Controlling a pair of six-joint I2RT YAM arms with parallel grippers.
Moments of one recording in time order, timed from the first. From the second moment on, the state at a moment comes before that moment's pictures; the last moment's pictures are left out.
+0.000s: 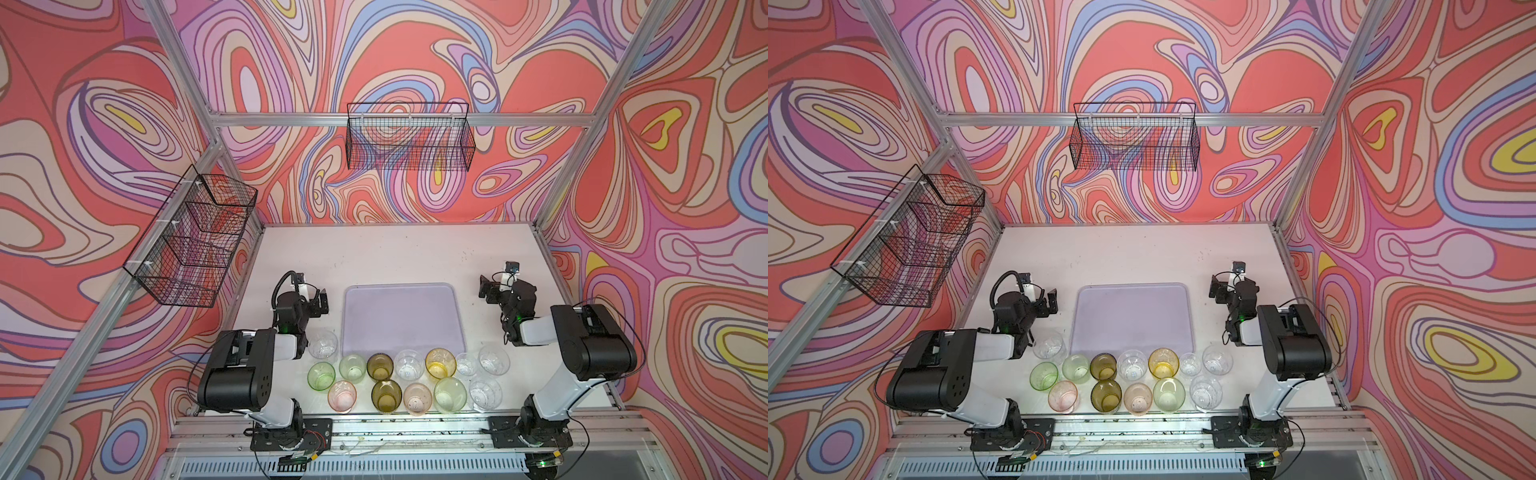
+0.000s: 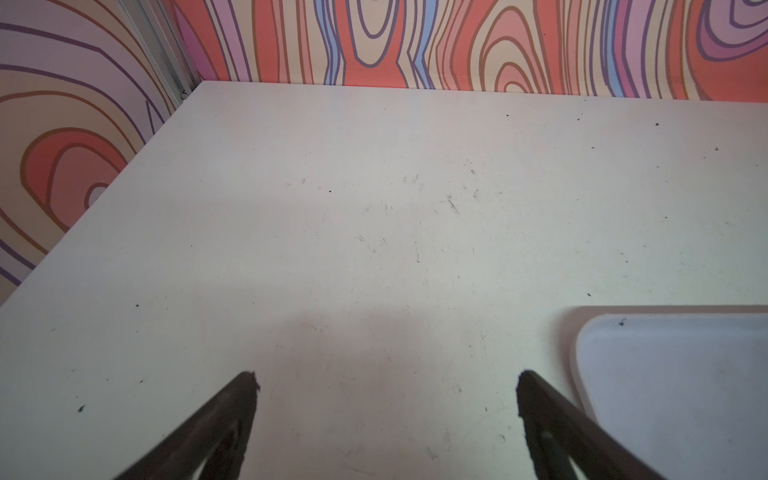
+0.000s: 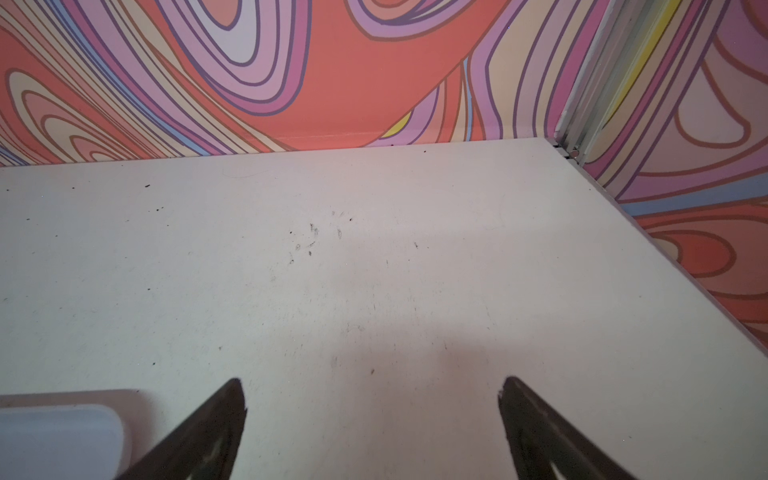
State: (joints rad) left arm 0.03 1.54 0.37 0.77 0.03 -0.04; right arm -0.01 1.72 0.48 0.95 0.00 0.05
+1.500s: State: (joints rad) left arm -0.24 1.23 0.88 -0.16 -0.27 -0.30; right arm 0.03 1.39 1.05 -0.30 0.08 0.30
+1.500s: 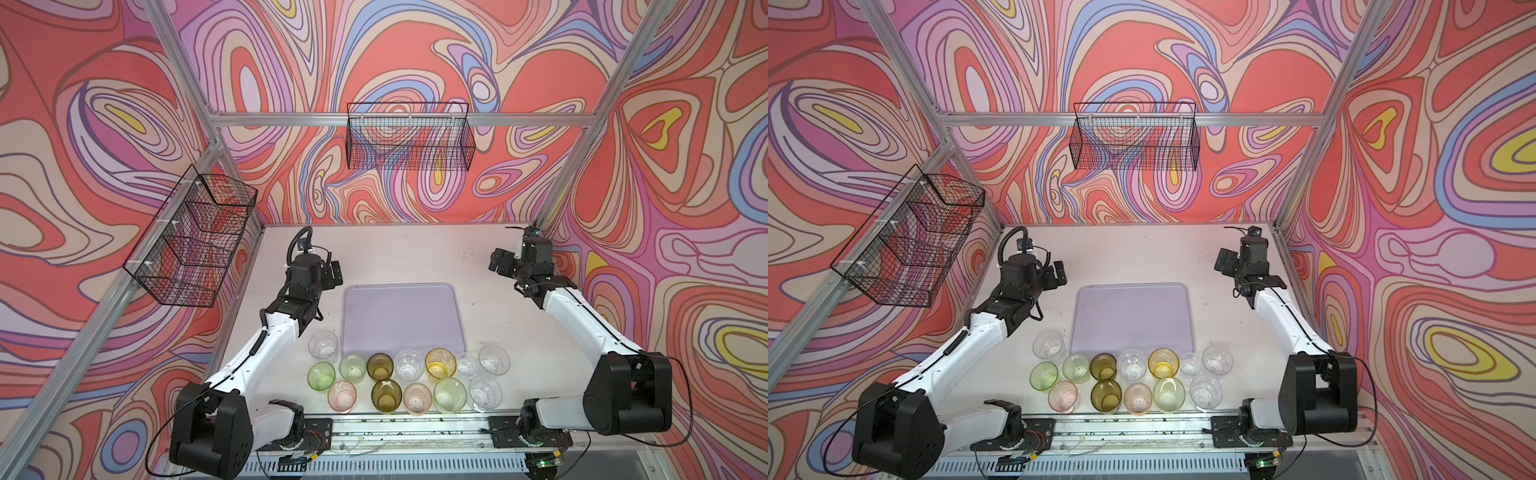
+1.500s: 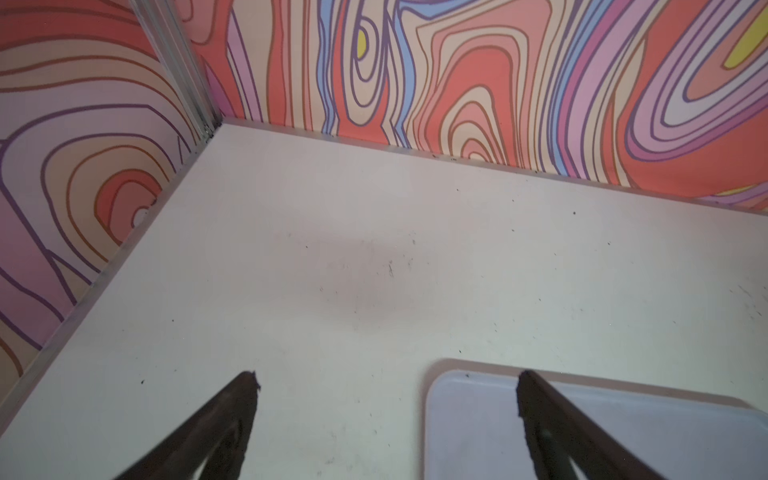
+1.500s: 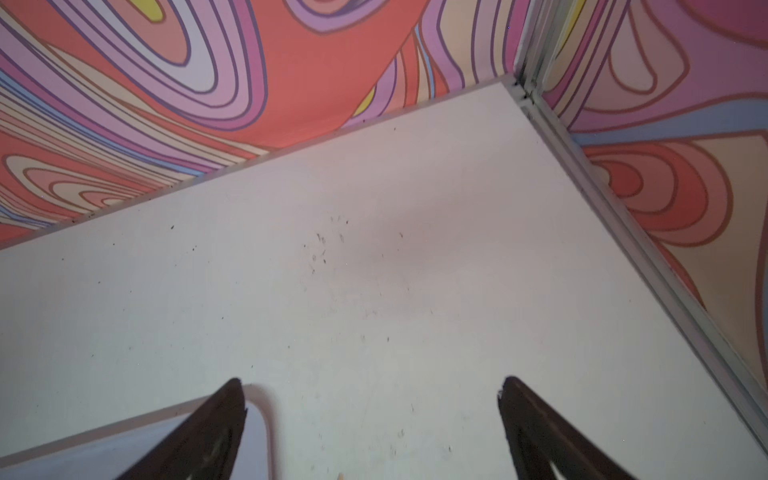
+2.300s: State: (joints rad) left arm -0.24 1.31 1.24 -0.59 0.08 -0.16; right arm 0.30 1.29 1.29 -1.14 0.03 0.51
